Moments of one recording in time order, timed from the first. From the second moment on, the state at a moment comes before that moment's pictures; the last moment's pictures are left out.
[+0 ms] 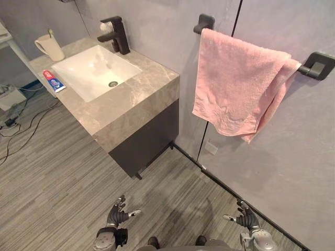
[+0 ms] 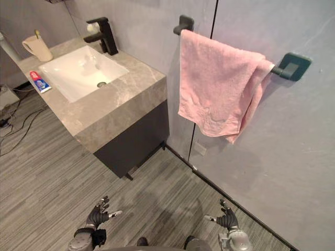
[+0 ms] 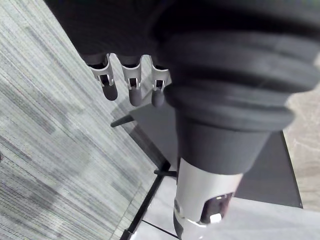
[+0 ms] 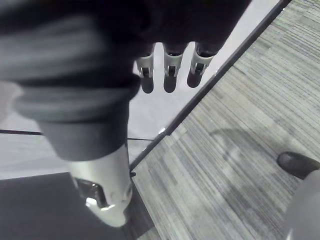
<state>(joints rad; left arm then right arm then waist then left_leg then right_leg) 0.25 0.15 0.07 0.63 -0.03 -0.15 -0.05 0.24 -0.13 -0.16 0.61 -0.11 -0.08 0.05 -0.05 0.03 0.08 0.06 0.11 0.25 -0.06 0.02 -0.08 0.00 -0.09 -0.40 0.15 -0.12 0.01</state>
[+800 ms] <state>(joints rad) 0.20 0.19 0.05 0.59 -0.08 -0.14 -0.02 0.14 -0.11 -0.19 0.72 -0.13 -0.06 0.03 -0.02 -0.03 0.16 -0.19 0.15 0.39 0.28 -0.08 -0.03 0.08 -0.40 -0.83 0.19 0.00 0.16</state>
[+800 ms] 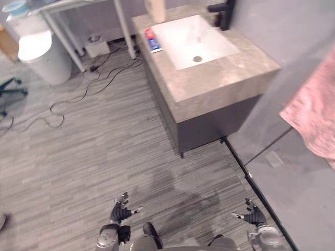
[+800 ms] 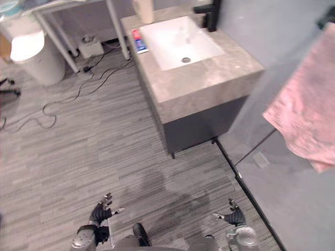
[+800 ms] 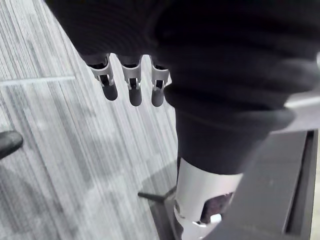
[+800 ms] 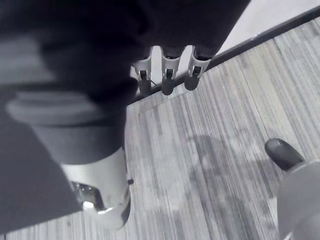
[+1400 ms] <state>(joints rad) 0.22 0.17 0.04 0.59 -0.08 -0.14 -0.02 0.25 -0.12 -0.15 0.72 -0.08 -0.06 0.05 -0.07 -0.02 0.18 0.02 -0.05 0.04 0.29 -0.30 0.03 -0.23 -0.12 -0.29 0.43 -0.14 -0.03</state>
